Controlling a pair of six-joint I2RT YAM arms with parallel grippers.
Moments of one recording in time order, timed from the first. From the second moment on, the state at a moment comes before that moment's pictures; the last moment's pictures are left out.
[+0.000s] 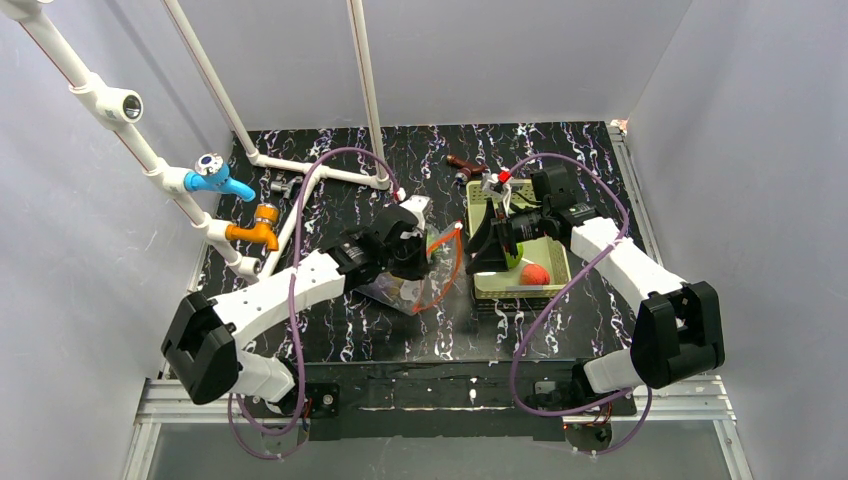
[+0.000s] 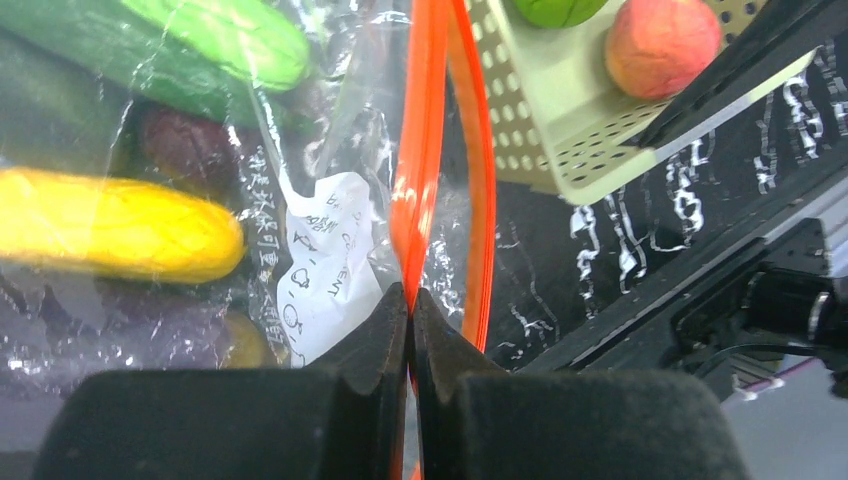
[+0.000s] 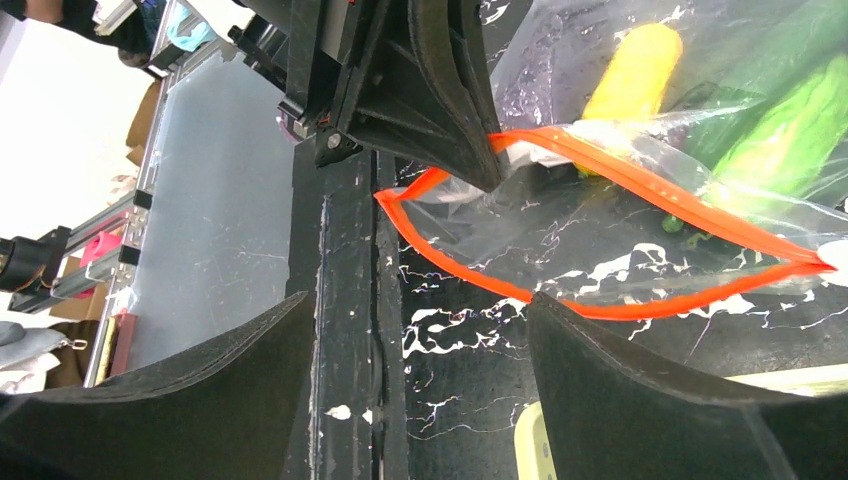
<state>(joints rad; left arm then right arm) -0.84 1.35 1.02 -0.45 -0.03 -0.48 0.35 1.41 1.04 -0.48 -1.25 -0.27</state>
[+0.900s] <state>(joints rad) -0.83 1.28 0.96 -0.70 -0.18 -0.38 0.32 1.41 1.06 -0.46 -1.11 -0.37</state>
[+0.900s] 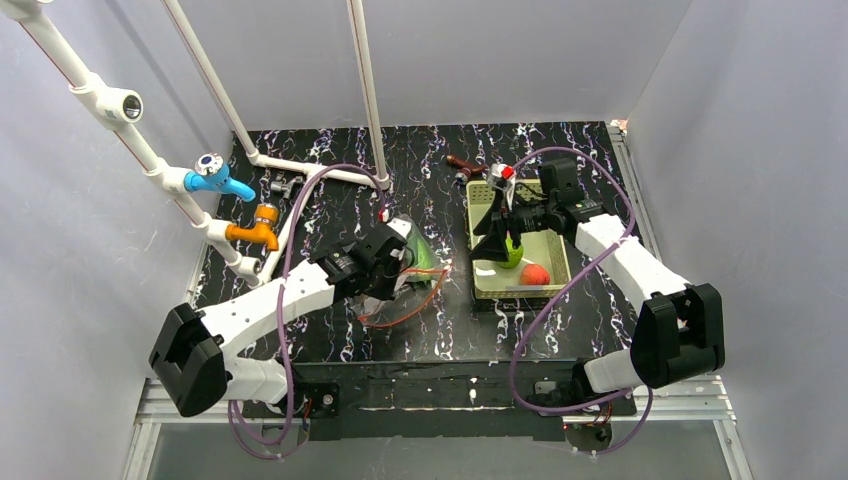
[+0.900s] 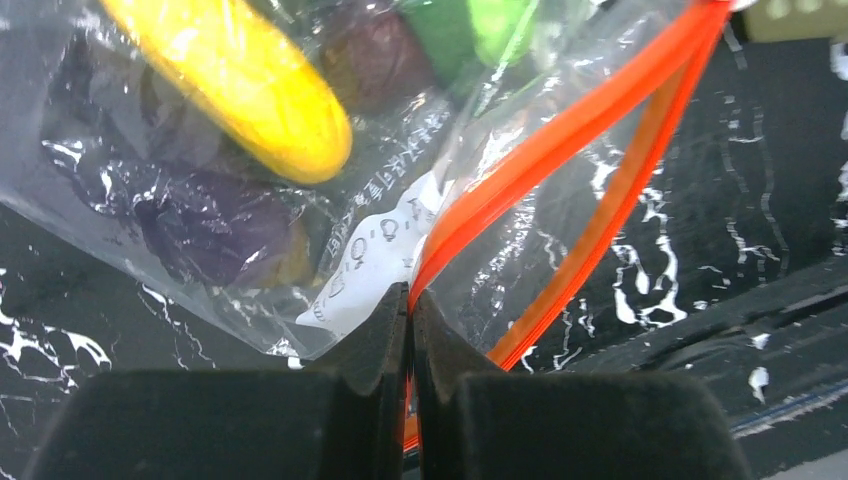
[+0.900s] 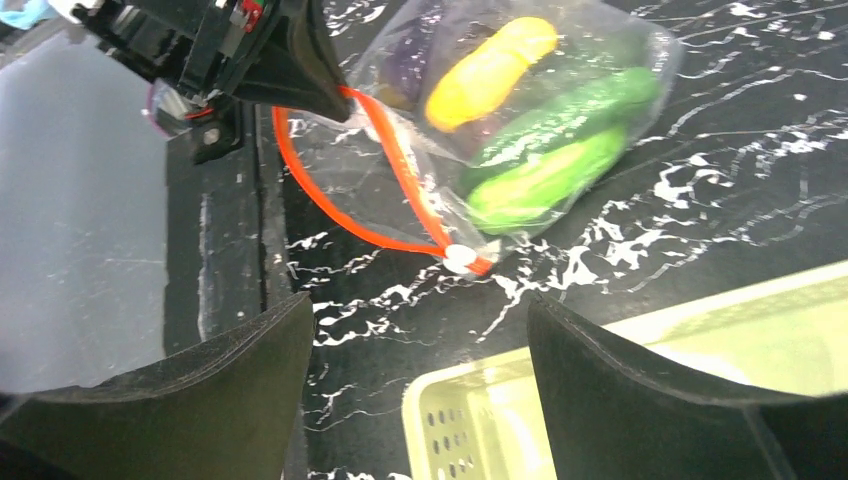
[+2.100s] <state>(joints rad) -1.12 1.12 0.80 -0.52 -0.26 -0.67 0.25 1.32 1.02 -0.22 -0.93 -0.05</state>
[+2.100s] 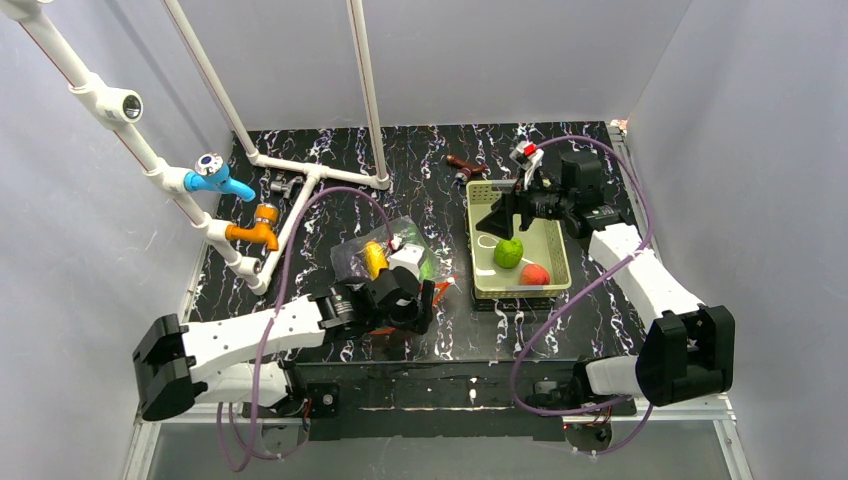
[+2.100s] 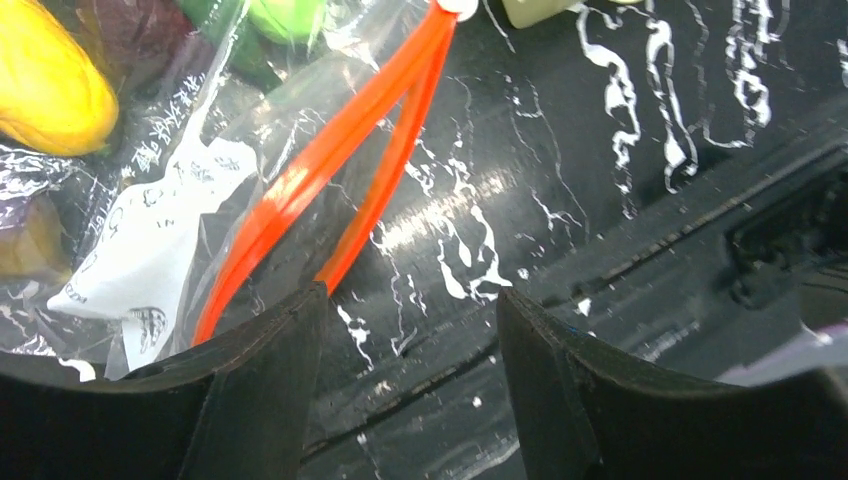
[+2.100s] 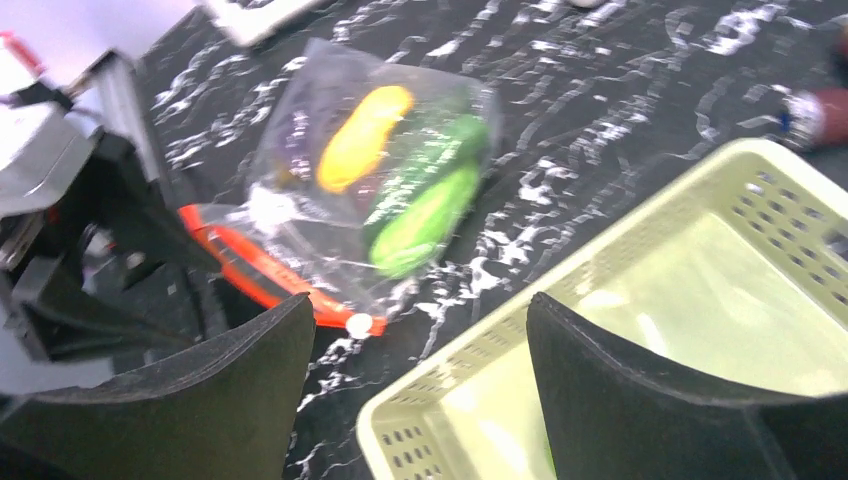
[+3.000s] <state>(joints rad) -1.15 1.37 0.71 -0.27 -0.59 -0.80 0.20 1.33 1.02 -0.21 -0.86 0.12</state>
